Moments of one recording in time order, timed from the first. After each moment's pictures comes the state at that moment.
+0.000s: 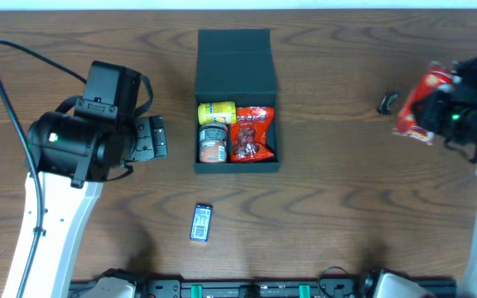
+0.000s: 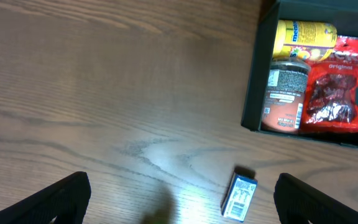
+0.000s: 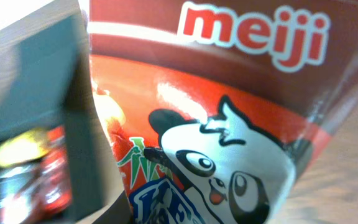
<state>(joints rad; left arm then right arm) -0.26 1.31 1.56 -1.44 -0.17 -0.36 -0.29 1.32 1.36 -1.00 -0.35 0.12</state>
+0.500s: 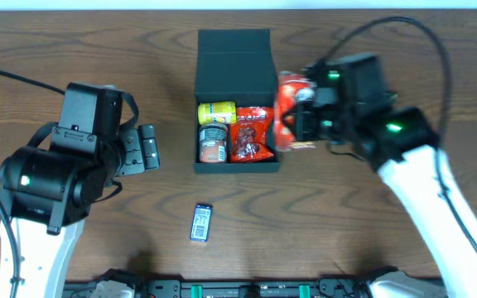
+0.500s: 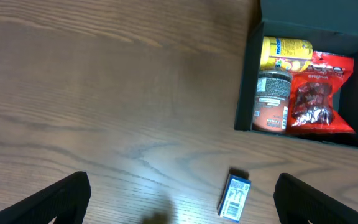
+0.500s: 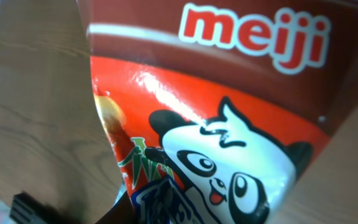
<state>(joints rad) -0.26 1.19 1.56 -1.45 -0.17 -0.36 0.40 1.42 1.36 -0.87 -0.29 0.38</state>
